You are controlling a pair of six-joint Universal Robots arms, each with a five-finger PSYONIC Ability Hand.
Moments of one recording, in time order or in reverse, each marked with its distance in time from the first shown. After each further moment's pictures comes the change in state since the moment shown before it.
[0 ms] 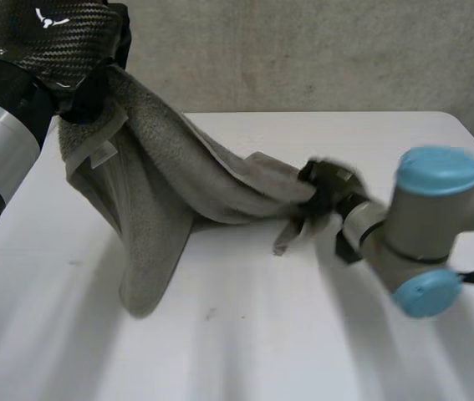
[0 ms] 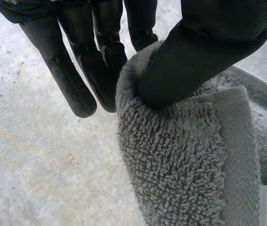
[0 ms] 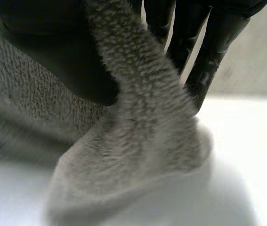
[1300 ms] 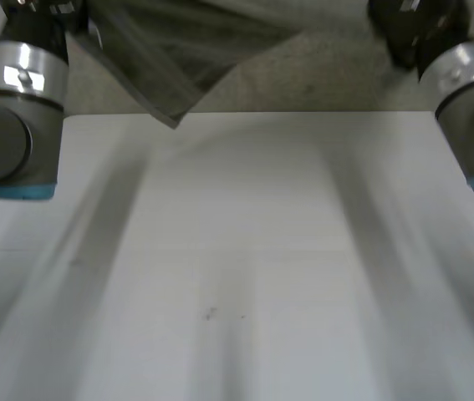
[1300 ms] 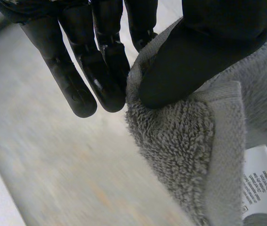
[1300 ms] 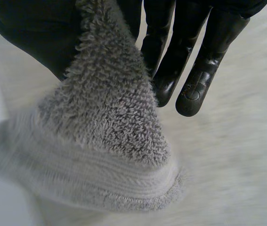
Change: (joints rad) left arm 0.167 -0.423 0.109 0.826 0.099 -0.012; right arm -0.131 -0.183 -0.297 0.004 -0.092 -1.061; left_hand 0.015 0.000 0.001 0.000 0.003; right_hand 0.000 0.000 0.005 0.006 0.017
